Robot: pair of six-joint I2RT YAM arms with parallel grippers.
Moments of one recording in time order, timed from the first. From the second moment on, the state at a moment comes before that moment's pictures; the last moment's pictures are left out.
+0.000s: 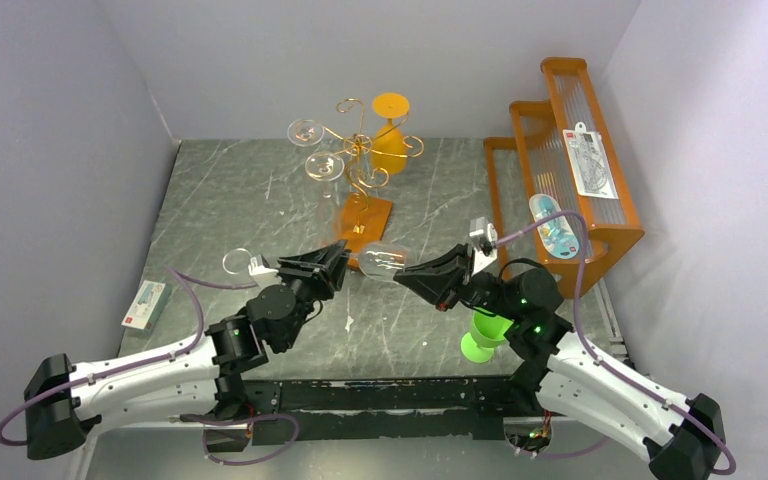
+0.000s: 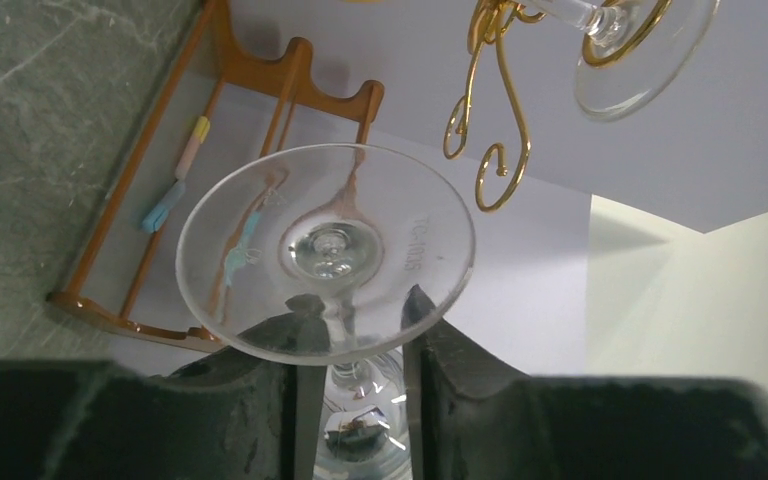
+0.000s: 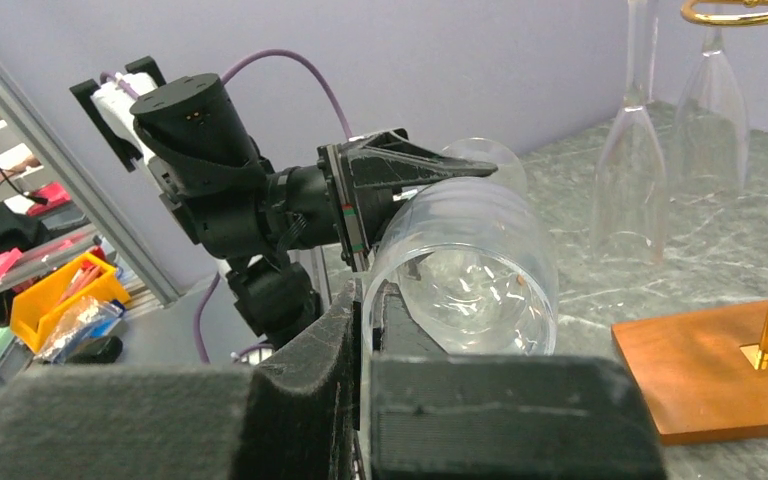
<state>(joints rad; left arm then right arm) -1.13 0.80 0.46 0.26 -0.80 -1.94 0.78 0.69 0.45 0.55 -0.45 0.45</state>
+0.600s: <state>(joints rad) -1.13 0.82 0.53 0.16 -0.81 -1.83 0.78 0.67 0.48 0.40 -0.45 0.47</state>
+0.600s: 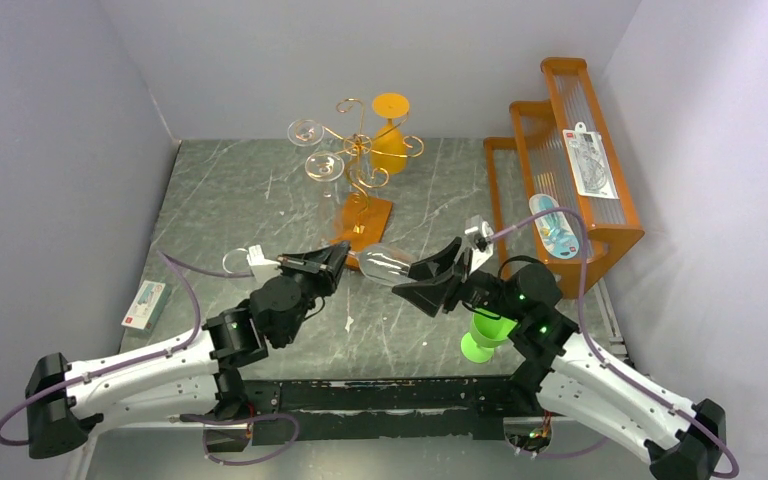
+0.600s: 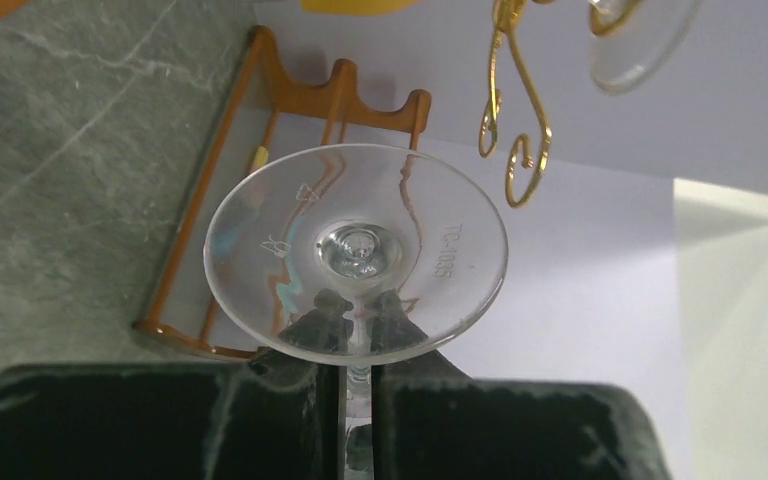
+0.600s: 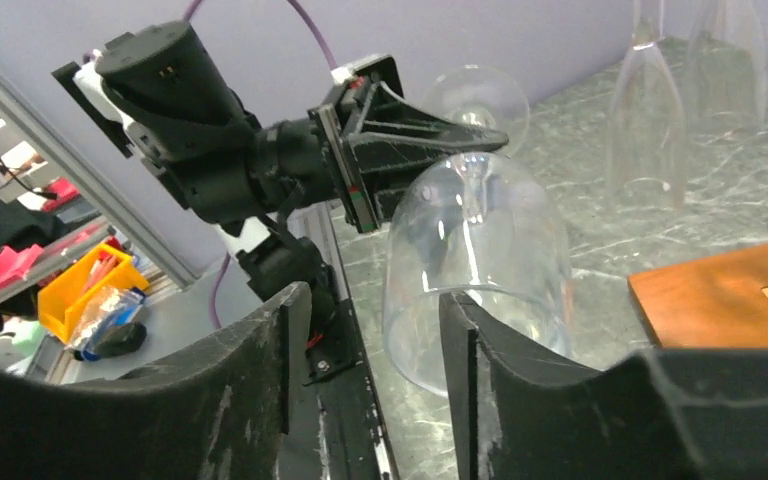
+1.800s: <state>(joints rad) -1.13 0.73 0.53 0.60 -0.11 -0.40 0.80 0.96 0.78 0.20 -0.68 0.43</state>
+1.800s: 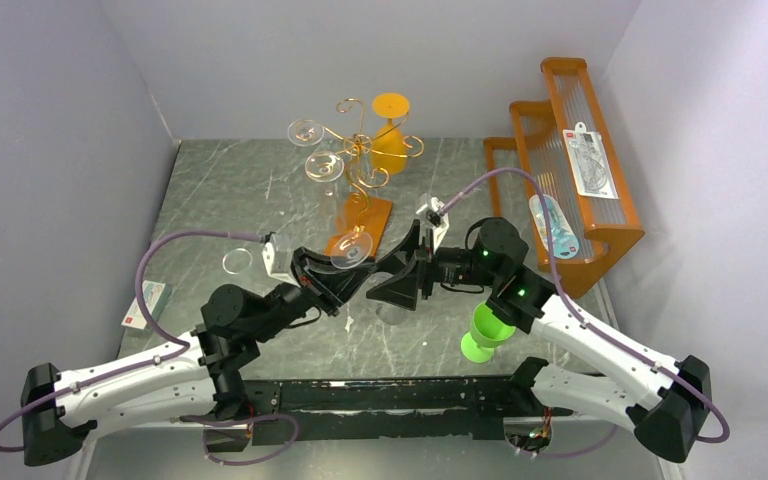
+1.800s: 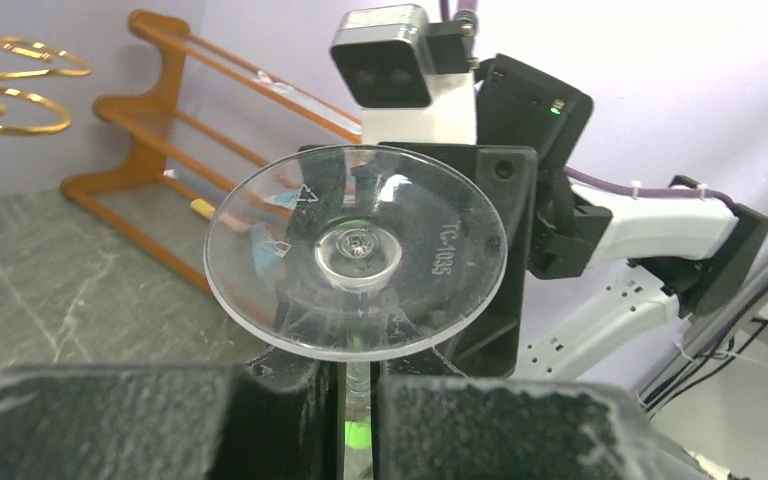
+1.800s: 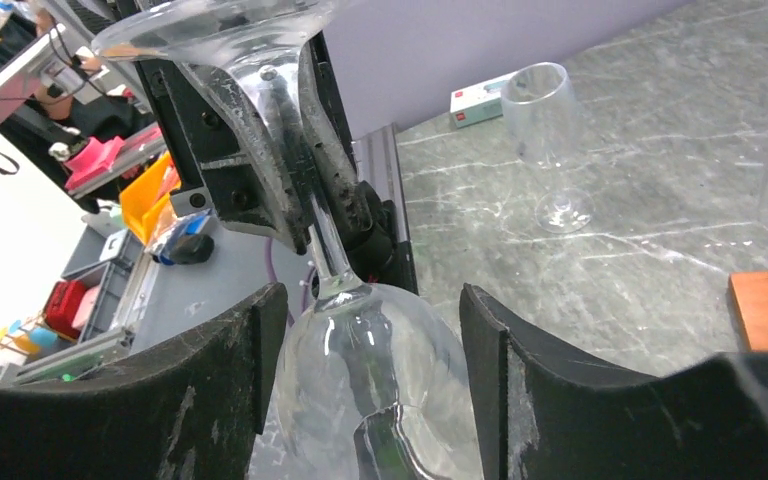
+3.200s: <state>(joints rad) -1.12 0.79 0.59 0.59 0.09 -0.38 0.81 0.90 0.73 0.40 -0.78 0.39</state>
